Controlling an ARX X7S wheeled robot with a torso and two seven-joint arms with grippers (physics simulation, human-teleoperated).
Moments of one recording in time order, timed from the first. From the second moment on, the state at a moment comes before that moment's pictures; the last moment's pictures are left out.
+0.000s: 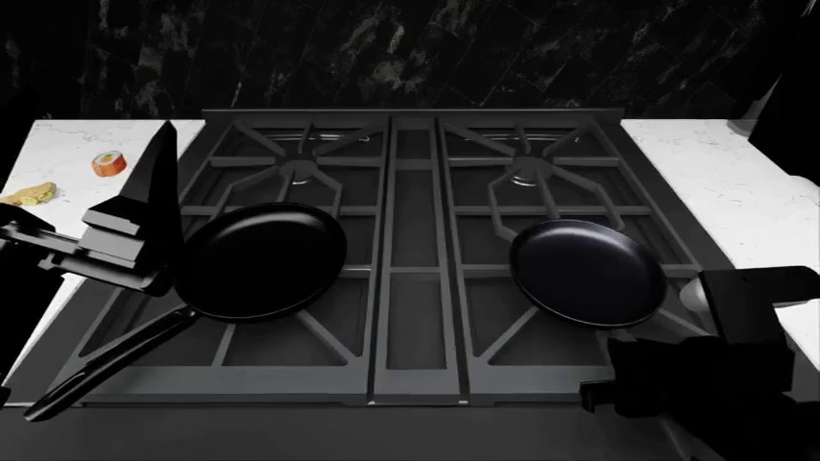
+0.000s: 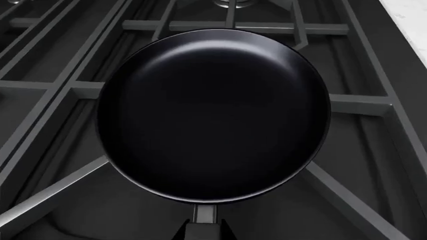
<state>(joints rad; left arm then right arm) -0.33 -0.85 -0.21 0.81 -1.01 -0.53 -0.26 0.40 0.98 -0.10 -0.53 1.74 0.99 0.82</state>
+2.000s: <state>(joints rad) -0.42 -0.78 -0.10 0.75 -0.94 -0.52 -0.29 0.95 0.88 -0.16 -0.73 1.62 1.06 0.86</state>
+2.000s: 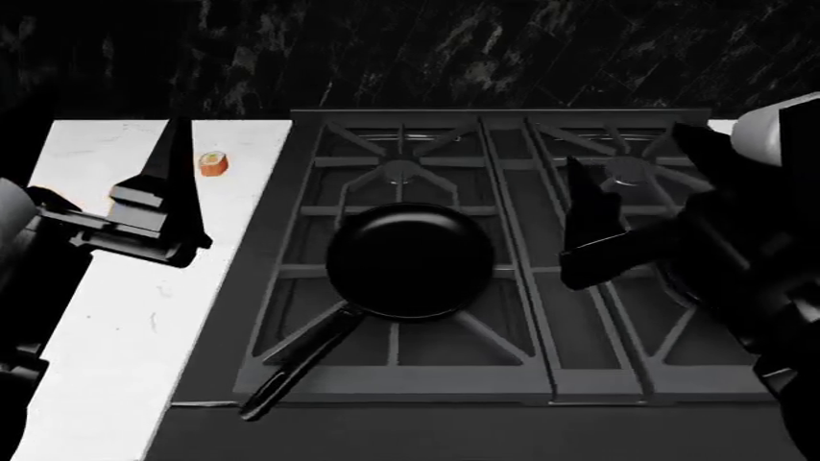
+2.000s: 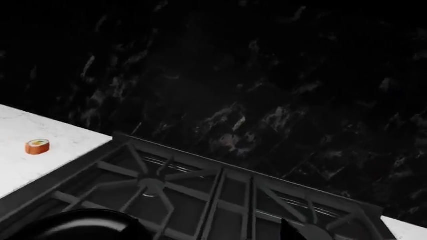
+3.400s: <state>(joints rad) -0.44 -0.78 -0.07 0.74 -0.95 -0.51 -0.30 0.99 0.88 -0.18 -0.73 1.61 1.03 0.82</state>
